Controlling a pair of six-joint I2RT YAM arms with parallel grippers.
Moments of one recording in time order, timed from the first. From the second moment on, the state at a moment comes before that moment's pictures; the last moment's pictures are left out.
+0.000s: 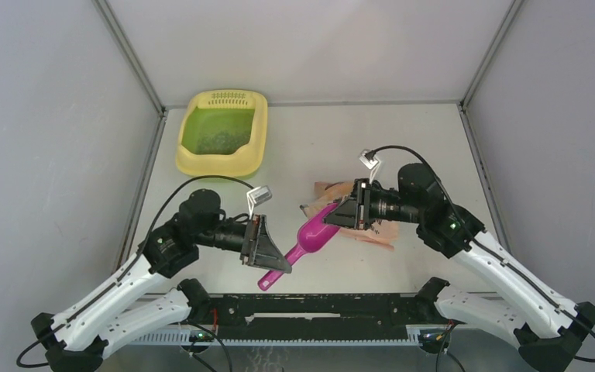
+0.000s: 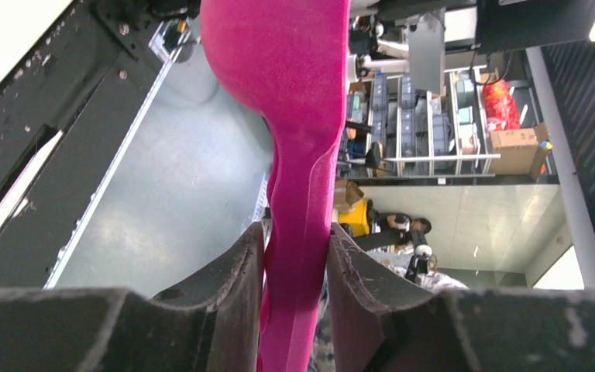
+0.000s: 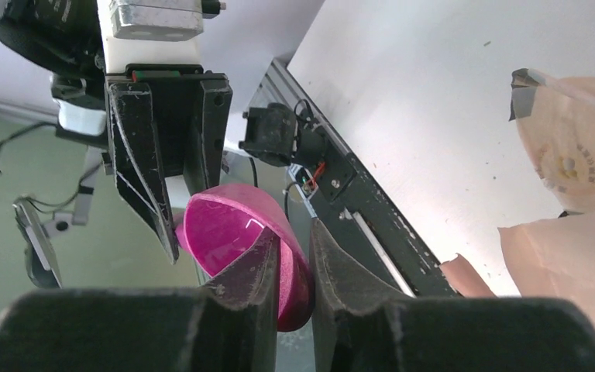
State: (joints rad) left arm -0.82 0.72 0.81 -0.44 0.87 -1.02; right arm 0.75 0.89 0.97 -0.44 -0.54 0.74
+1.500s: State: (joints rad) left arm -0.72 0.63 0.80 -0.26 0.48 -1.09; right arm 0.54 0.71 0.82 -0.33 -0.46 1.11
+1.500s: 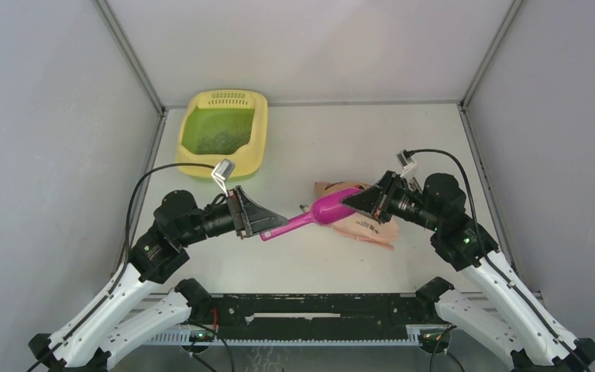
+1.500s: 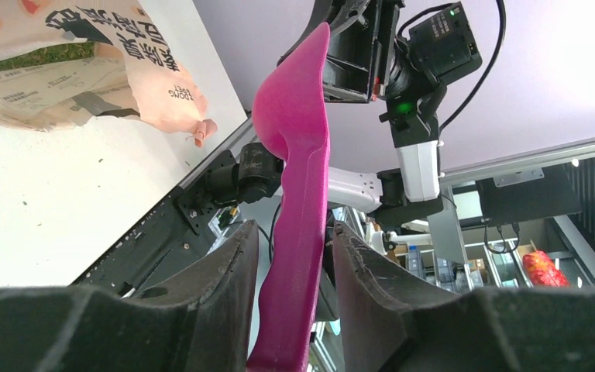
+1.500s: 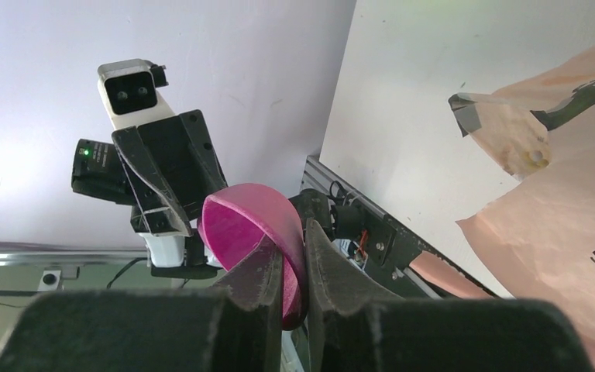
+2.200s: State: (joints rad) left arm -0.72 0.58 0.70 -0.11 0.42 -1.07; right arm 0.53 0.74 0.79 -0.24 -0.39 1.21
